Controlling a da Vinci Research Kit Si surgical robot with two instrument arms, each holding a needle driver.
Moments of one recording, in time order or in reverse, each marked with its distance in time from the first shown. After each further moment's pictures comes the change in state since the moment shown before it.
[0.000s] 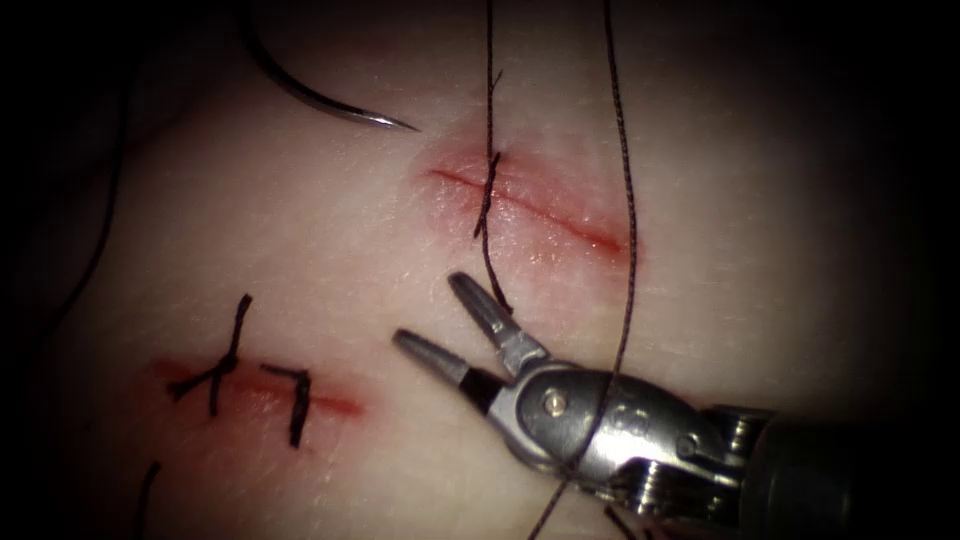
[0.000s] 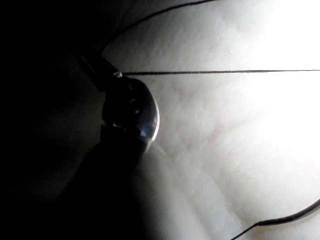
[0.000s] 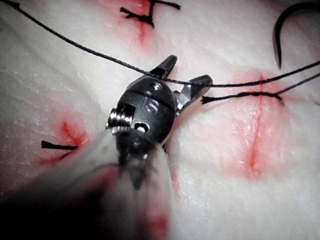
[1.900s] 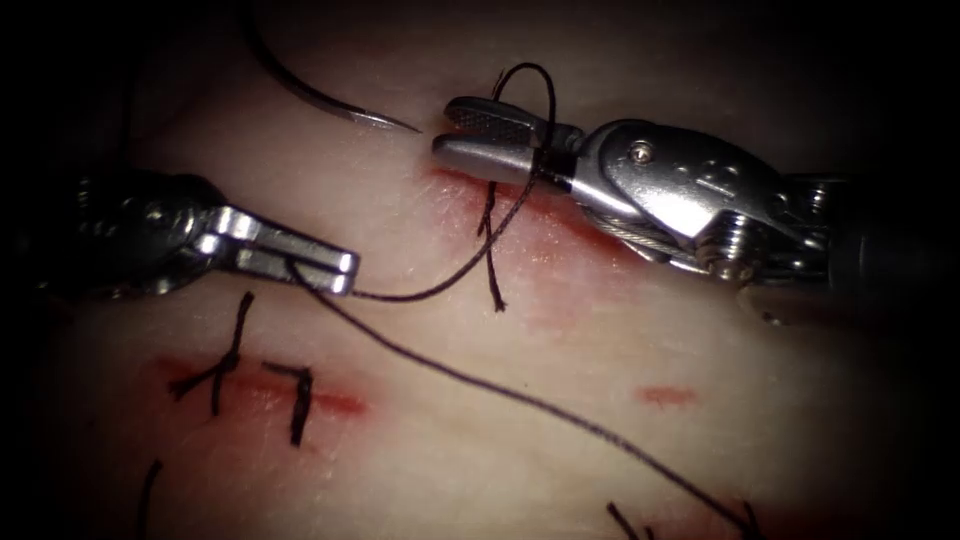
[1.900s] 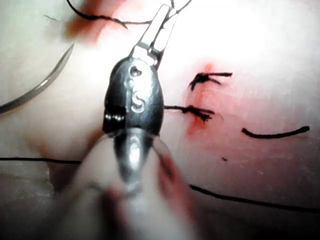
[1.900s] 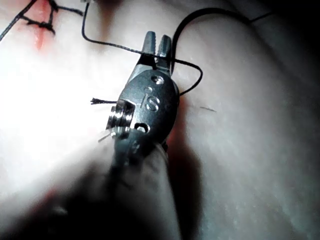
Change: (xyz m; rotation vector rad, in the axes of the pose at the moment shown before) right arm 0.007 0.013 0.005 0.486 0.149 0.107; left arm 0.004 0.028 -0.018 -0.645 0.225 -0.441
